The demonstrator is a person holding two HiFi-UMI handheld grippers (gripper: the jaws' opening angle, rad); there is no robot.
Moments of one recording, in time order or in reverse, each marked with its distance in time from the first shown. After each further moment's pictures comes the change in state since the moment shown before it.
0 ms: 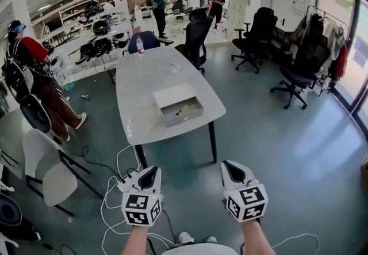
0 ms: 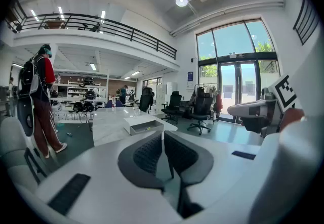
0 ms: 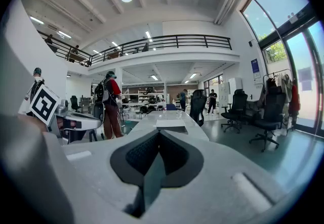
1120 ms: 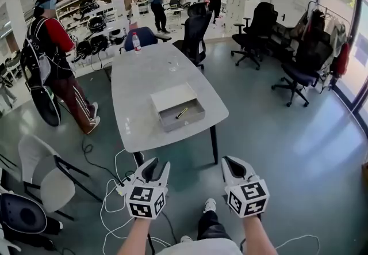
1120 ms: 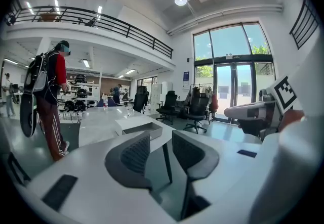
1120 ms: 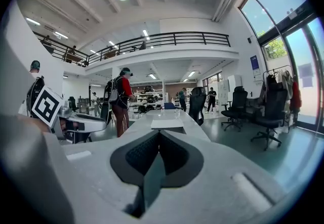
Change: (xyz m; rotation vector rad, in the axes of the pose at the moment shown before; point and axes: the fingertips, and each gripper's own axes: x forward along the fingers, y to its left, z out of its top) left arm 0.089 0.019 0.012 0.004 0.002 -0.069; right arm 0.074 -0.032 0.003 0.019 0.008 -0.003
